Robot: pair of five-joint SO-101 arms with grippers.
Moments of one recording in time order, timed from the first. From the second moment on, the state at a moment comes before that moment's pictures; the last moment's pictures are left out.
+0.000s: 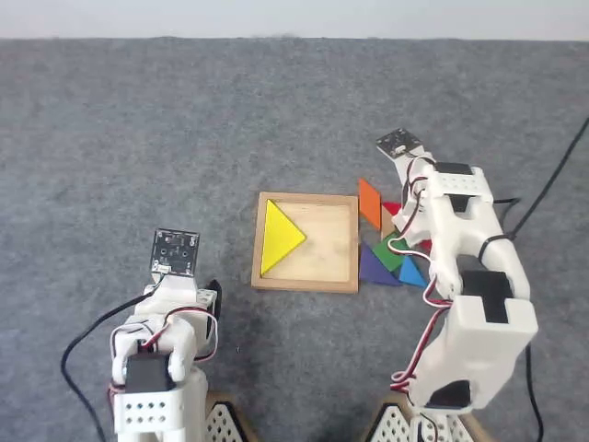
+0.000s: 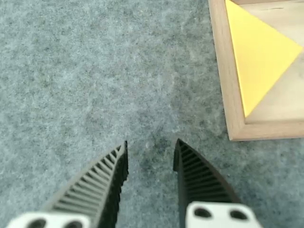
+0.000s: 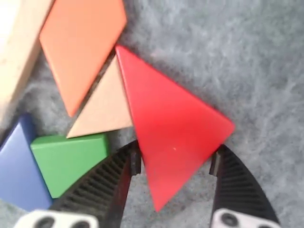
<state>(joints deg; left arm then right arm) -9.4 -103.1 96.9 72.0 -4.0 -0.9 17.5 16.5 58.3 32.5</state>
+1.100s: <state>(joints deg) -9.4 -103.1 96.9 72.0 -4.0 -0.9 17.7 10.6 55.1 48.0</state>
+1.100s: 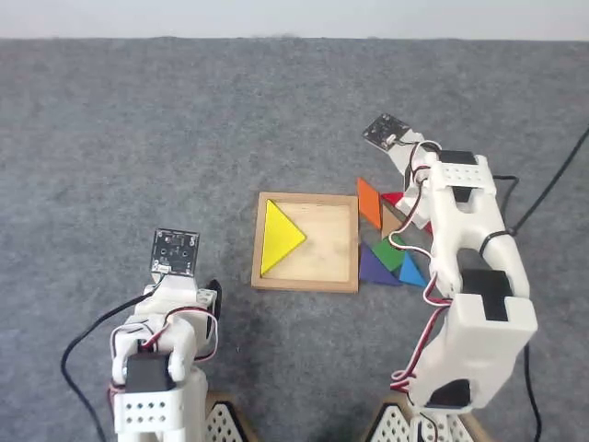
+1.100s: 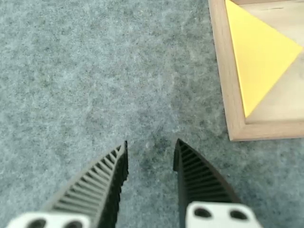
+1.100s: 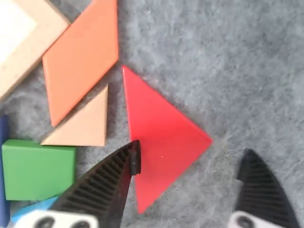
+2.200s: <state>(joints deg) -9.3 -103.1 96.9 72.0 -4.0 -1.0 32.0 -4.0 62.3 53.8</state>
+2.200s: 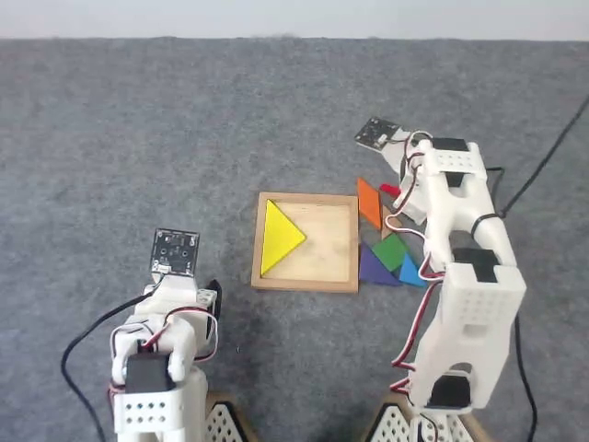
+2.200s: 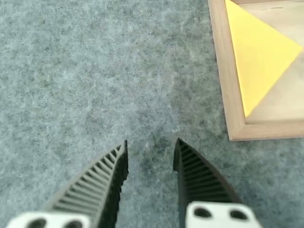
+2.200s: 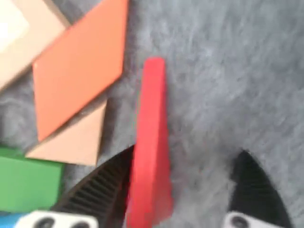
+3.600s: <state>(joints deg) -9.4 -103.1 96.9 72.0 -4.0 -28.6 14.5 -3.8 77.7 43.3</state>
